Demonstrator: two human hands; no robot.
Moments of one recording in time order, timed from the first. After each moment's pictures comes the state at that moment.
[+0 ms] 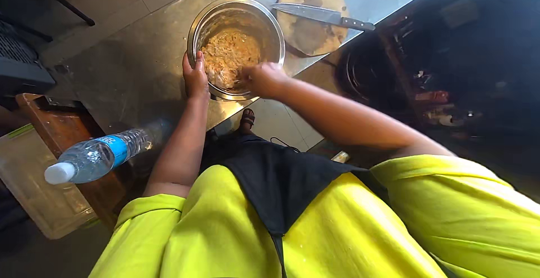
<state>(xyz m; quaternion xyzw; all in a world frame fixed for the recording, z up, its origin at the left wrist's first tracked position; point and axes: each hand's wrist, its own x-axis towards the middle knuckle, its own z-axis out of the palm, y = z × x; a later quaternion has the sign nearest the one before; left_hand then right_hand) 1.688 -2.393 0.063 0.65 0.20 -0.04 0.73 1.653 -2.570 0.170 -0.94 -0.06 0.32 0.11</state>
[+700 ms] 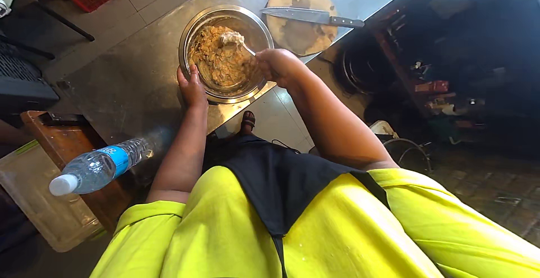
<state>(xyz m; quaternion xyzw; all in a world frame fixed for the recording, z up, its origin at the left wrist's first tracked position) 1.675 -2.399 0.067 0.64 0.22 0.00 0.74 1.662 -2.614 0.173 -0.63 0.34 0.22 0.66</state>
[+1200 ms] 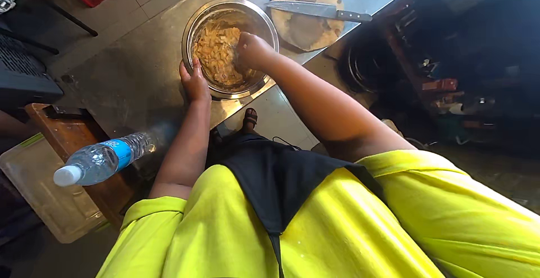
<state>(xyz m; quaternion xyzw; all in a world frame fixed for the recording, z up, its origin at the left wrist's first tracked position) 1.678 -2.398 0.058 0.66 0.22 0.02 0.72 1.705 -2.576 0.153 -0.90 0.12 0.27 0.31</state>
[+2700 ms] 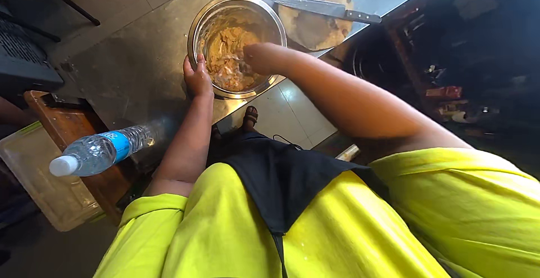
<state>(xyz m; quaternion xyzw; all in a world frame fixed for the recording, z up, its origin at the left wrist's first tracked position) 1.677 -2.402 0.055 0.67 0.24 0.03 0.70 1.693 -2.580 0.181 -0.91 -0.05 0.37 0.16</state>
